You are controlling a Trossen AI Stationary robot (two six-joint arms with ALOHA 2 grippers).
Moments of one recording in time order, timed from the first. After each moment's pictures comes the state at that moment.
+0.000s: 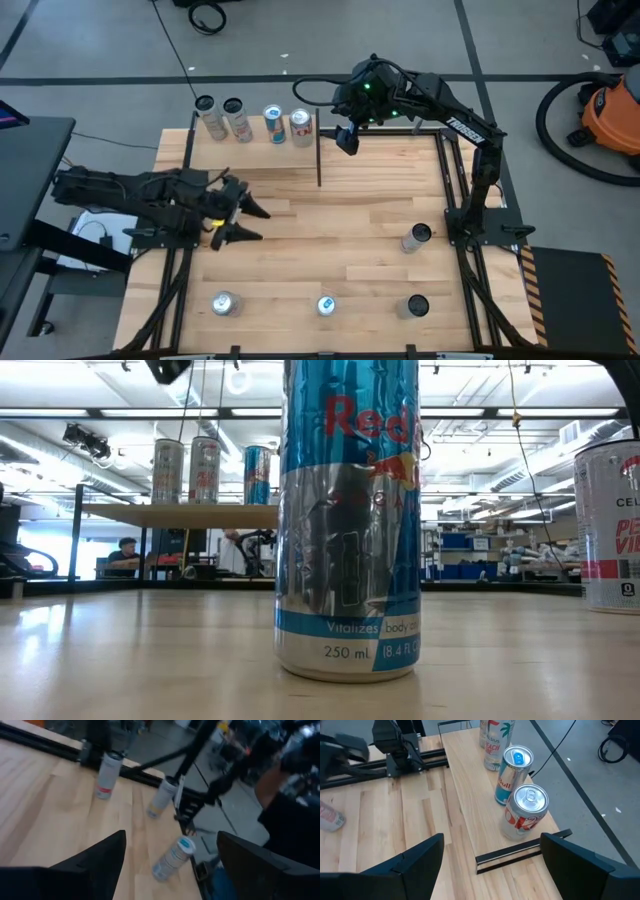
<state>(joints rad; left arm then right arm) -0.14 0.83 0.83 -0.25 0.16 -0.41 -0.31 1.83 2.35 -1.21 -0.03 -0.05</state>
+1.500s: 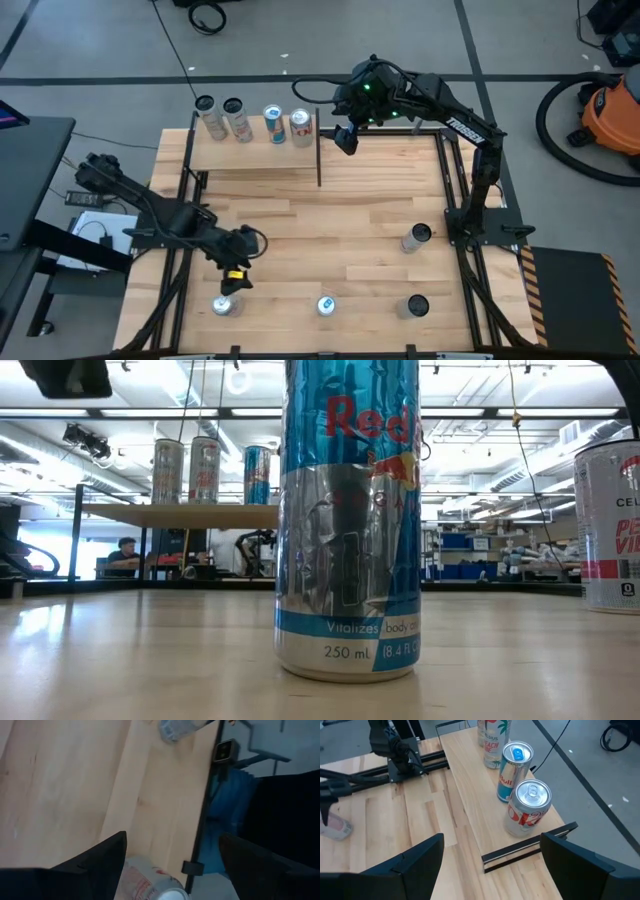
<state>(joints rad) -0.49 1.19 1.03 -0.75 0.11 -0.88 -0.31 1.83 2.35 -1.22 -0.03 0.03</state>
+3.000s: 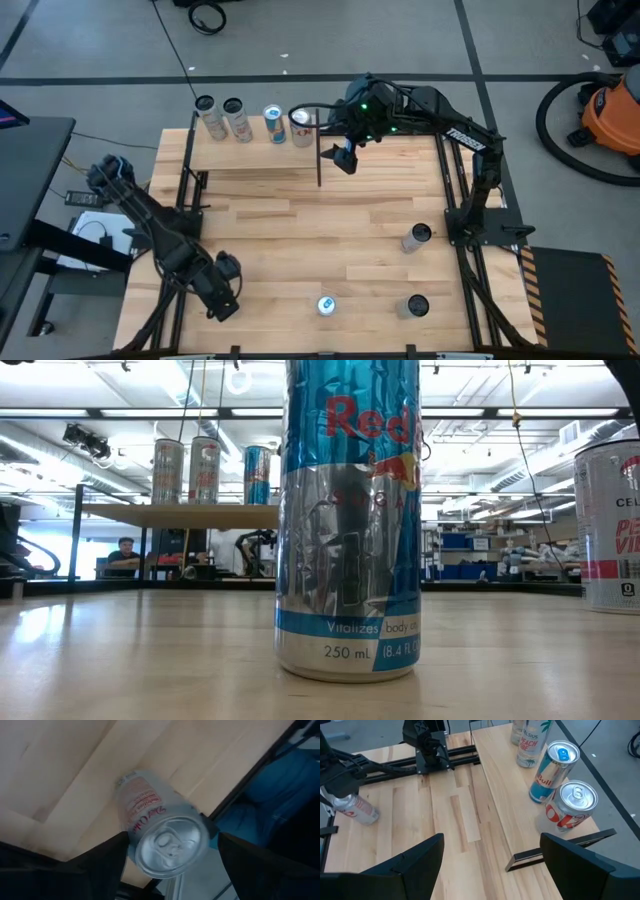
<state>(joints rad) -0.79 1.34 1.03 -0.87 0.12 -1.53 -0.20 1.83 2.35 -1.23 -0.03 0.05</state>
